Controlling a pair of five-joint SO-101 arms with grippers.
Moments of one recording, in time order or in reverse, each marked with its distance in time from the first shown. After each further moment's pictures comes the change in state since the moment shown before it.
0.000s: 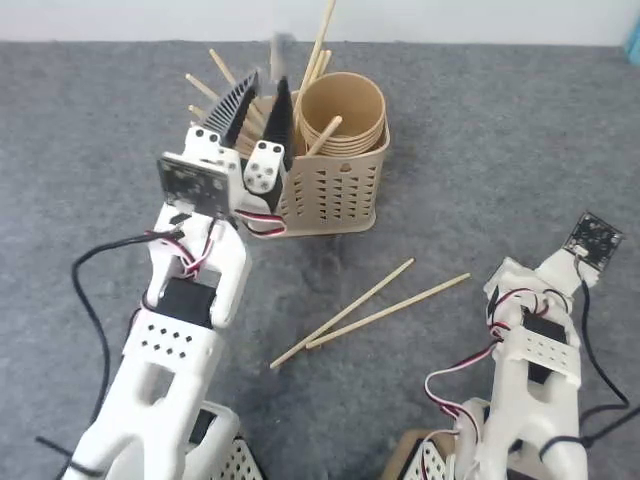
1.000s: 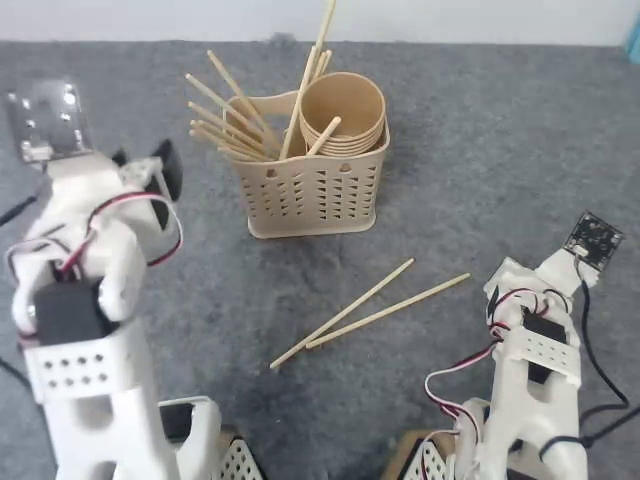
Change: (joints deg) left arm -25.2 -2.9 -30.0 71.8 3.6; right arm -0.7 0.0 0.0 0.0 0.0
